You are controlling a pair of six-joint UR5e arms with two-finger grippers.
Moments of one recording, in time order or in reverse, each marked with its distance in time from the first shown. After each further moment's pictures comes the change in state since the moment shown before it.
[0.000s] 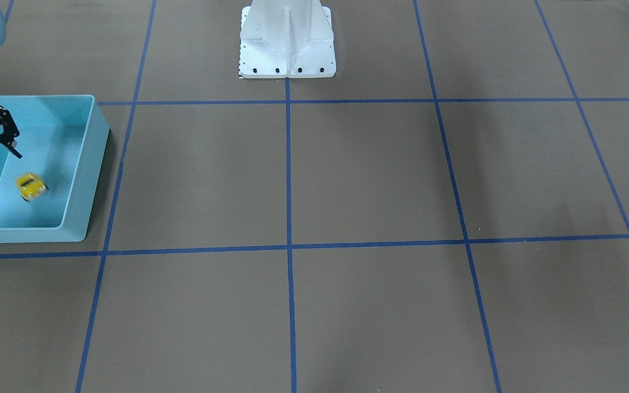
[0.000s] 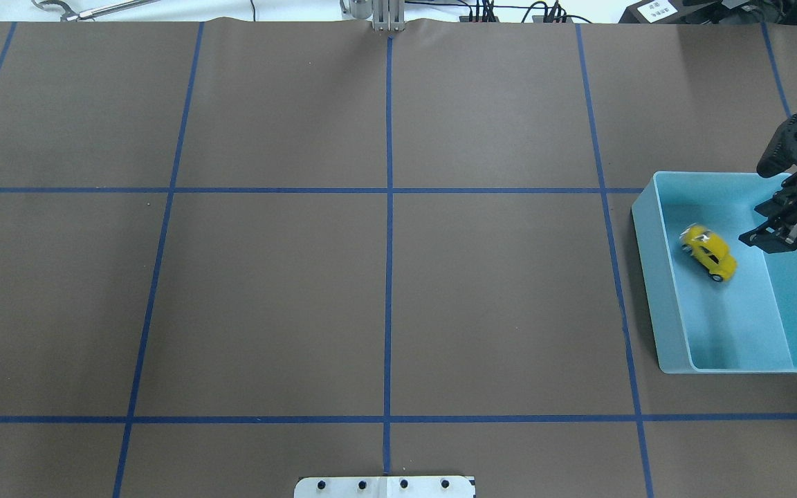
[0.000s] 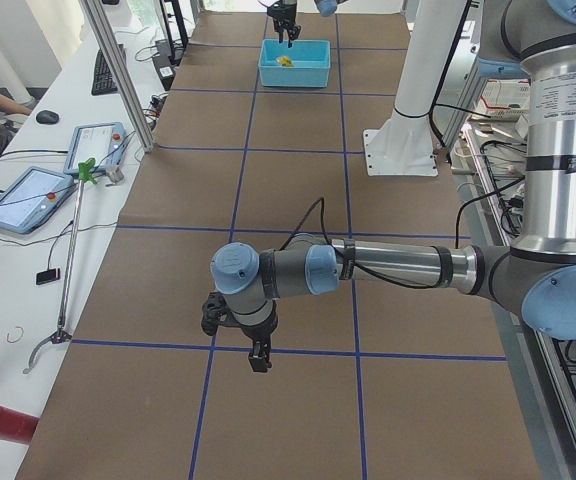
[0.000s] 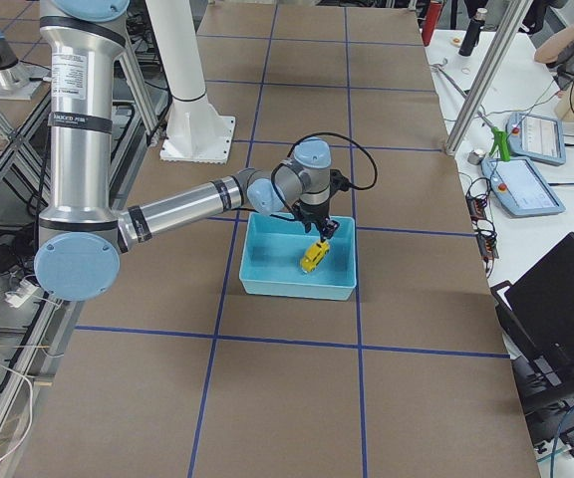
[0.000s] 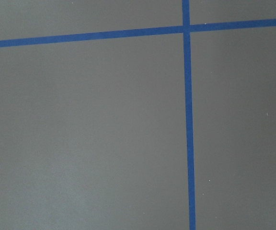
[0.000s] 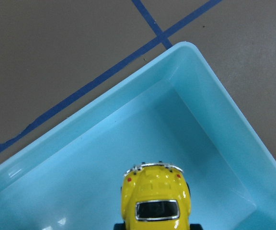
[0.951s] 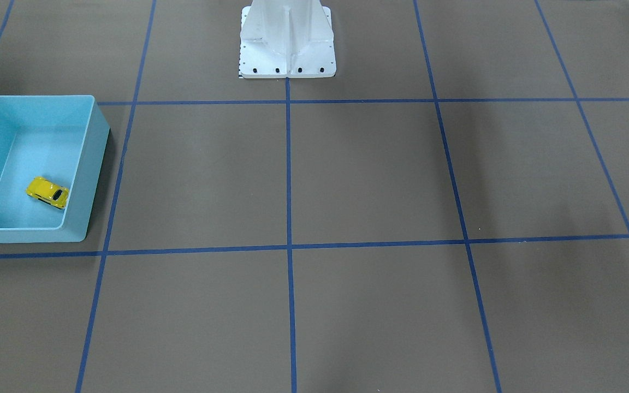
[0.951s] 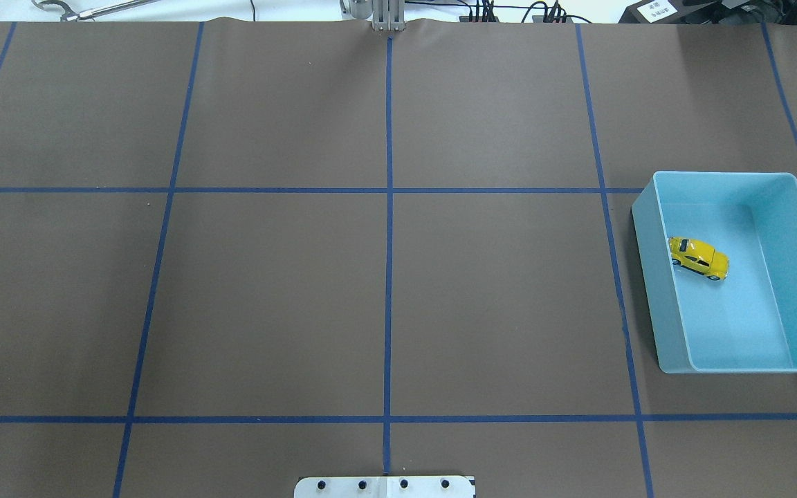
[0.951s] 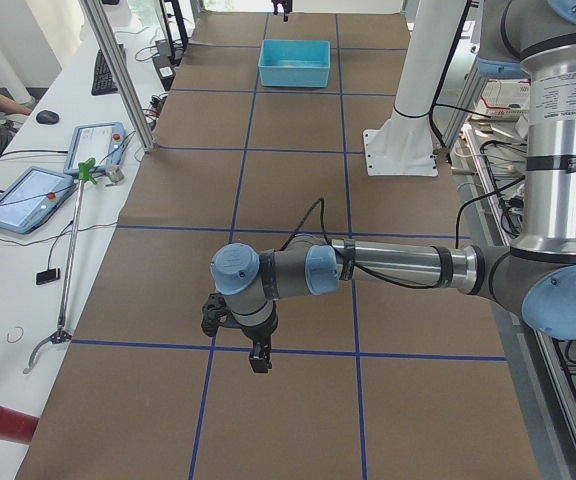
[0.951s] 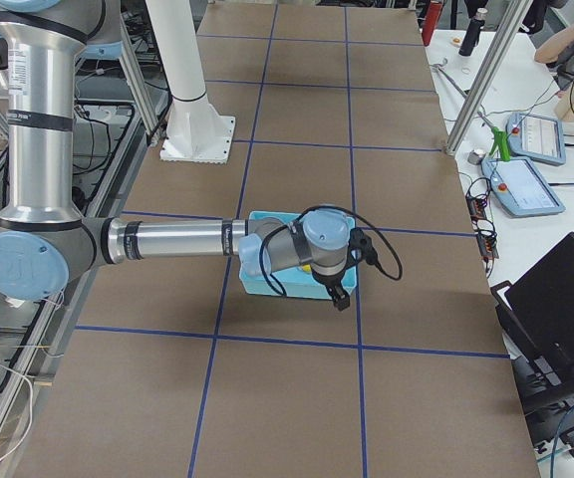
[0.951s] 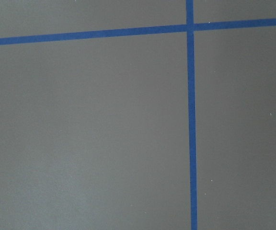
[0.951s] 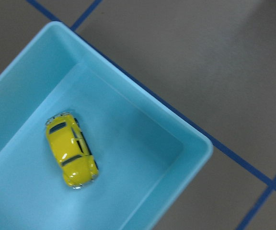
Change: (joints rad) left arm 0.000 0.000 0.002 -0.001 0.001 -0.008; right arm 0.453 -0.007 -0.286 -0.003 0.230 -0.015
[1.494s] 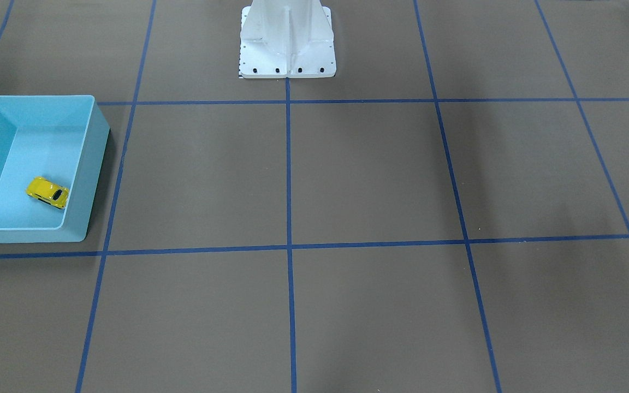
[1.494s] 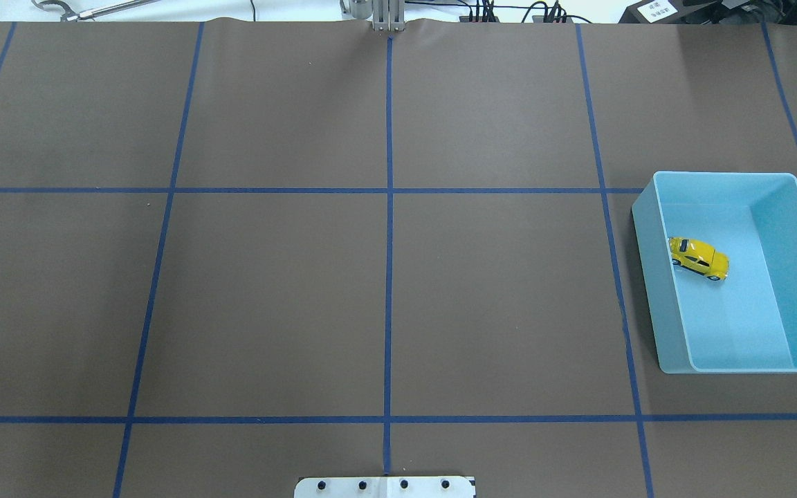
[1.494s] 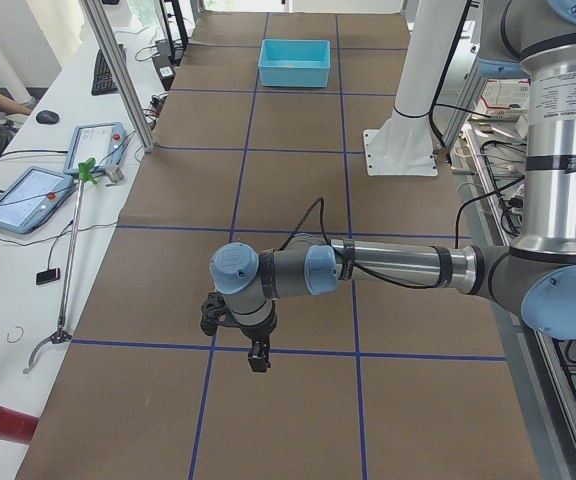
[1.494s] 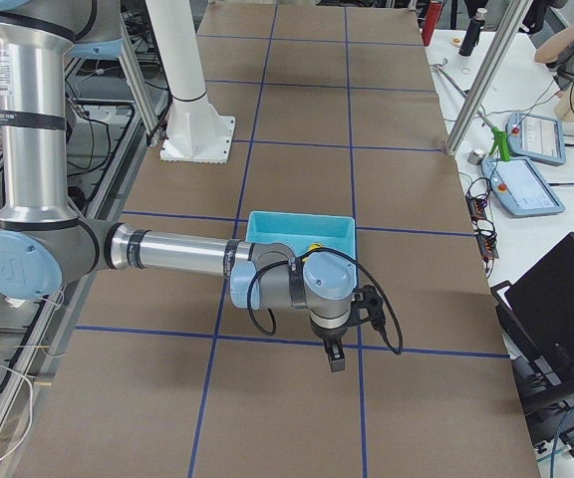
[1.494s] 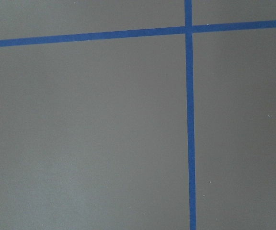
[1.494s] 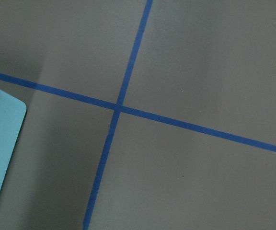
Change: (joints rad) left arm 0.000 -0.003 0.001 -0.004 -0.002 -0.001; right arm 0.121 0.070 -0.106 -0.179 -0.098 0.037
